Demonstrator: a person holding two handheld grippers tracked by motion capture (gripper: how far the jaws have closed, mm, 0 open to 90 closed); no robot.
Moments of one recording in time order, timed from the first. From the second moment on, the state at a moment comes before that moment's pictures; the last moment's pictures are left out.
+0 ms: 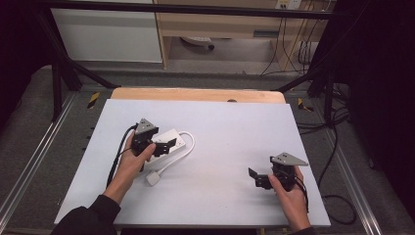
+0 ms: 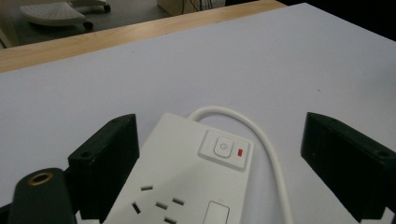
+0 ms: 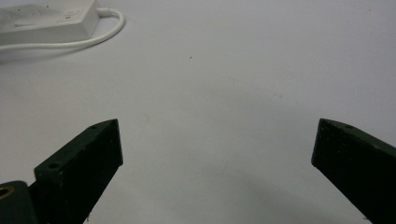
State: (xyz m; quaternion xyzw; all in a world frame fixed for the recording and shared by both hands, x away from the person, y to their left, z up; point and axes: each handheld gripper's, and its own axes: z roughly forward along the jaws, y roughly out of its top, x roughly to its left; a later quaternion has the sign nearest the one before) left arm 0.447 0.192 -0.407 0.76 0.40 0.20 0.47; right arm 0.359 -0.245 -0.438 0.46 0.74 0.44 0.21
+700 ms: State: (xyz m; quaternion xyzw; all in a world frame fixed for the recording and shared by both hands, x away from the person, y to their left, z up) left arm 0.436 0.199 -0.389 0.73 0.39 0.22 0.51; right arm 0.359 -0.245 -0.438 0.46 0.74 0.44 0.21
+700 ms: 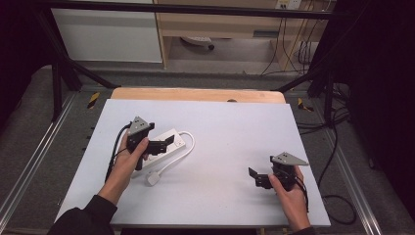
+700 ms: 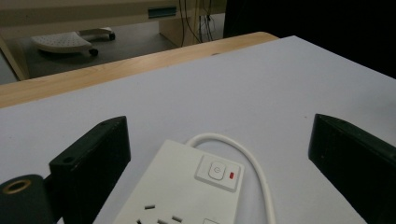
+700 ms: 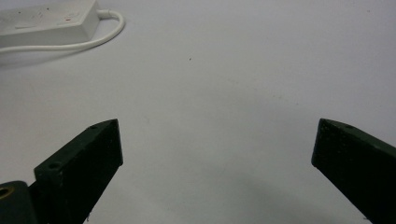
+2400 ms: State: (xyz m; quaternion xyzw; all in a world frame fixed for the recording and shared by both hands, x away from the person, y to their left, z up) left arm 0.377 0.288 -0.358 0.70 0.42 0.24 0.52; right arm 0.359 -0.244 -0.438 0.45 0.74 0.44 0.21
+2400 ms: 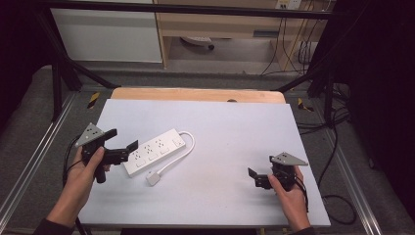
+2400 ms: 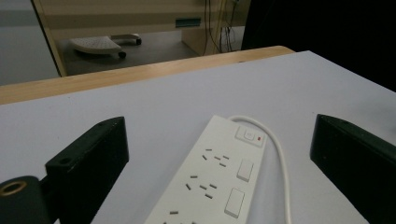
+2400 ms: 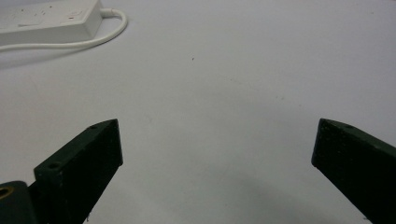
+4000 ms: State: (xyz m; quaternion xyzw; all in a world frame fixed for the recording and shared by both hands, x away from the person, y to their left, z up) left arm 0.324 0.336 -0.417 0.72 0.44 0.20 0.50; right arm 0.360 -0.245 -0.439 0.46 0.74 0.44 0.21
